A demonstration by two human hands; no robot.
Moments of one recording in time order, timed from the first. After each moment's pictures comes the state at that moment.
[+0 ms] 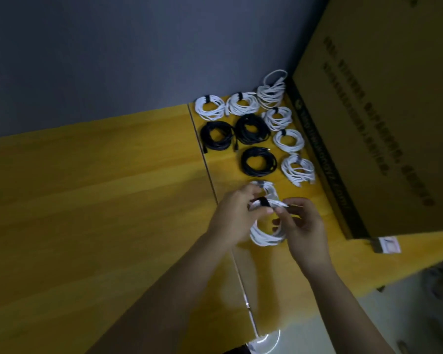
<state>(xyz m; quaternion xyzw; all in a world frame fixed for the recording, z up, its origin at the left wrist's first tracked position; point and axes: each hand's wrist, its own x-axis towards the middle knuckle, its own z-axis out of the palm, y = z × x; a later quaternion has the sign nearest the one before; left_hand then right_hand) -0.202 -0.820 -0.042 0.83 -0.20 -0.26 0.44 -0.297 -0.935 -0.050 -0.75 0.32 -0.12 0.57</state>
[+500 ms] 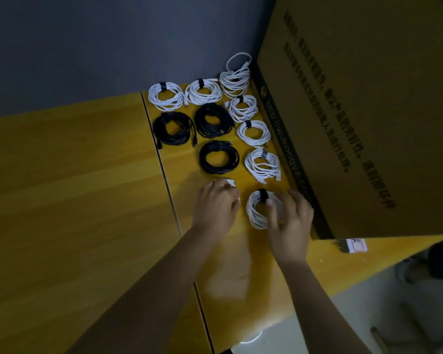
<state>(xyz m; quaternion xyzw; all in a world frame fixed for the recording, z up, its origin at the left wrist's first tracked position) -0.200 -0.892 -0.102 0.92 -0.29 -0.13 0.22 -0.307 -1.014 -0.127 -0.90 0.31 -0.18 0.24</state>
